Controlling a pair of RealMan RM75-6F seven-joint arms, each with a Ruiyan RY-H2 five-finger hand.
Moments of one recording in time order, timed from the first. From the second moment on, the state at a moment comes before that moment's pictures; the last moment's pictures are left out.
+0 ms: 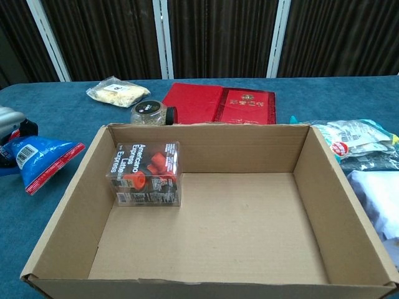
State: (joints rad) left arm -0.55 -1.50 -0.07 -1.26 1.12 1.08 0.58; right arm 0.06 -1.10 0.01 -1.57 -1.61 1.51 0.01
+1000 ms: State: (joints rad) left arm -0.60 -1.26 -0.14 -1.95 1.45 1.23 0.56; right arm 0.06 -1.10 0.01 -1.57 -1.61 1.51 0.00
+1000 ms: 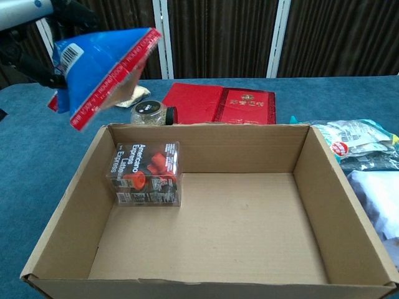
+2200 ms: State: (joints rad) left arm -0.38 -1.11 0.07 -2.10 1.48 1.44 0.66; right arm 0.06 -1.08 -0.01 -1.60 -1.63 1.50 -0.01
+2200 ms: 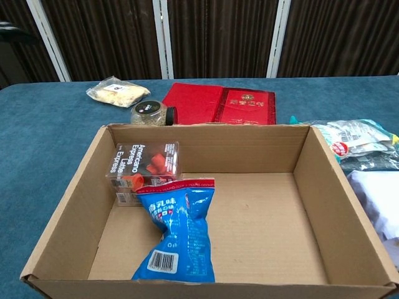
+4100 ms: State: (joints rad) left arm -0.06 -1.00 0.09 -1.84 1.64 1.60 0.18; right arm 0.27 -1.17 -0.02 -1.74 -1.41 1.13 -0.46
